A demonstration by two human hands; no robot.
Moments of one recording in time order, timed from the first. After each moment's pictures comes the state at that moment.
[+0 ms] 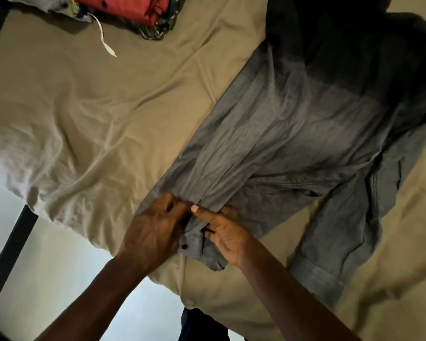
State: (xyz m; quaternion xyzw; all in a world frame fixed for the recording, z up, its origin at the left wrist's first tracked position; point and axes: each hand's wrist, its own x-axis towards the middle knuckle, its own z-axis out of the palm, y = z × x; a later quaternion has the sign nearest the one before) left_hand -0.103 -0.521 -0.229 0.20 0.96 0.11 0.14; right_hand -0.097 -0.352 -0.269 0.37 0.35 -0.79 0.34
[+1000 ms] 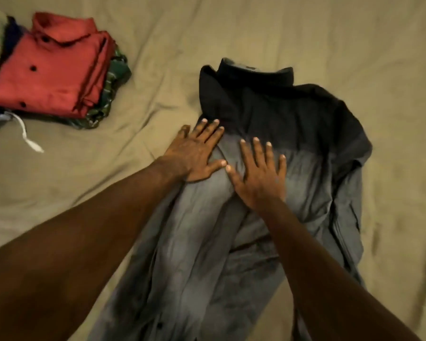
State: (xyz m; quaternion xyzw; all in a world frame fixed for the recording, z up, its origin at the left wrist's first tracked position) left_hand -0.419 -0.337 -0.311 0.39 0.90 -0.03 0.18; right_hand -0.283 -0.185 -0.341 0.18 0.98 -0.10 0.06
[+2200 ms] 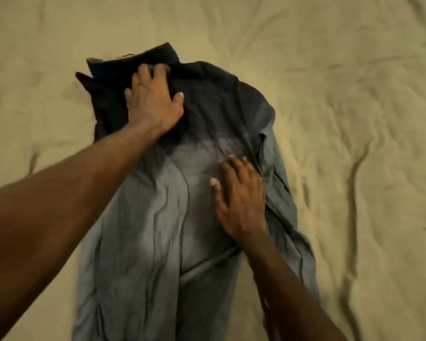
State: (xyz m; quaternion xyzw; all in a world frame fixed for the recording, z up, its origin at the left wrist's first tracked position) left_hand -0.447 -0.153 -0.268 0.30 0.93 0.18 0.09; right_hand -0.188 -0.144 -0.325 0.37 0.90 -0.18 -0.12
